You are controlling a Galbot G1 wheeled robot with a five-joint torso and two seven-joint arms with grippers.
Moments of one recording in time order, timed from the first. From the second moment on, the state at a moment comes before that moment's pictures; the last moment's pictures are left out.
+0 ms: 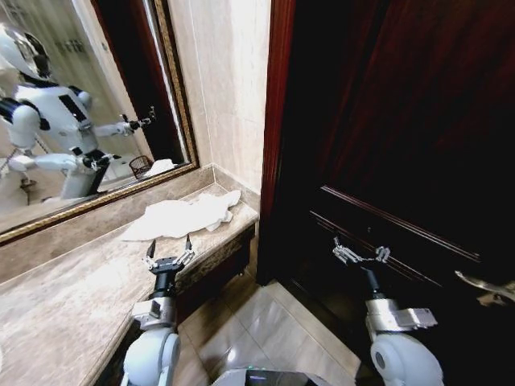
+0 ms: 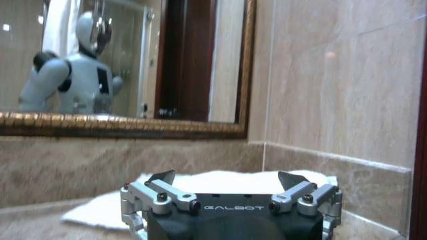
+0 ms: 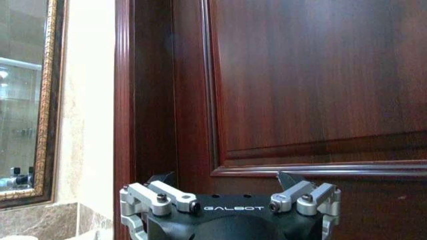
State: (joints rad) left arm 1.66 -1.61 -0.66 -2.25 -0.10 -0.01 -0.10; right arm -1.68 1.40 0.68 2.32 0.31 0.13 -0.06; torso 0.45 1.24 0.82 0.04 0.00
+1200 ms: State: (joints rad) left arm 1.32 -1.49 -0.64 -1.97 -0.23 0.17 -0.16; right arm -1.72 1.41 0.71 2.23 0.26 0.15 -0.07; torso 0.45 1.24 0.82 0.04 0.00
